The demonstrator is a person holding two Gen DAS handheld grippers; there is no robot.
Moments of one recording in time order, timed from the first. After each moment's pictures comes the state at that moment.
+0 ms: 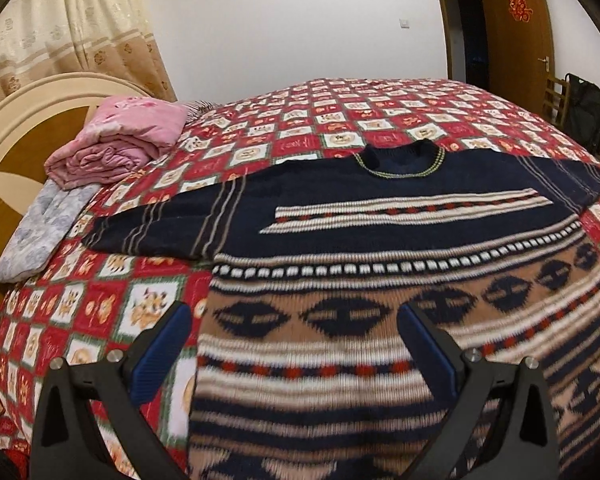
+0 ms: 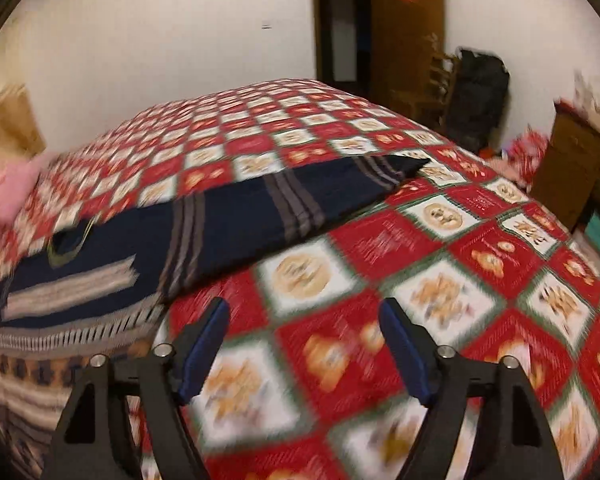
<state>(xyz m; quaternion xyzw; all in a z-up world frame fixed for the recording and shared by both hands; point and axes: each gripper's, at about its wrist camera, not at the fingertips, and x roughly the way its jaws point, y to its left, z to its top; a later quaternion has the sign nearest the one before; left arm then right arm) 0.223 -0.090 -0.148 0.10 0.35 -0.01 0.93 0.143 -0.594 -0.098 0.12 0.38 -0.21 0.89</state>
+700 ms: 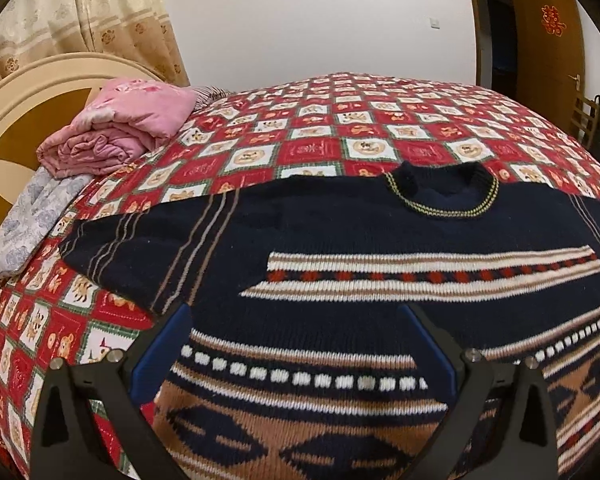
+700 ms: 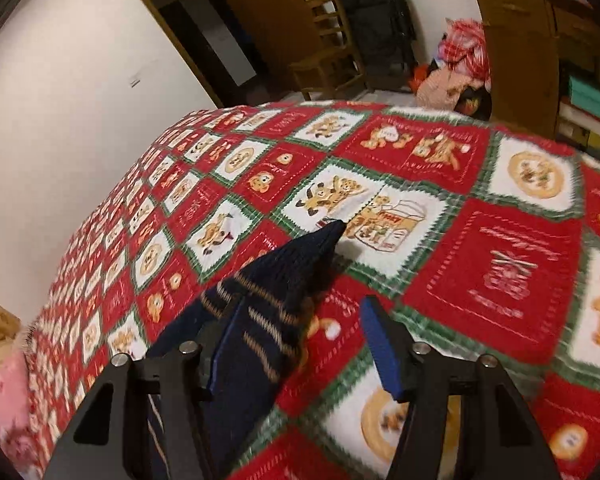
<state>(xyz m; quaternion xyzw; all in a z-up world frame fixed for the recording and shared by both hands) 0.317 -0.098 -0.164 0.06 0.36 0.03 0.93 0.268 -0.840 -0.159 0.35 0.33 -0.30 0.83</state>
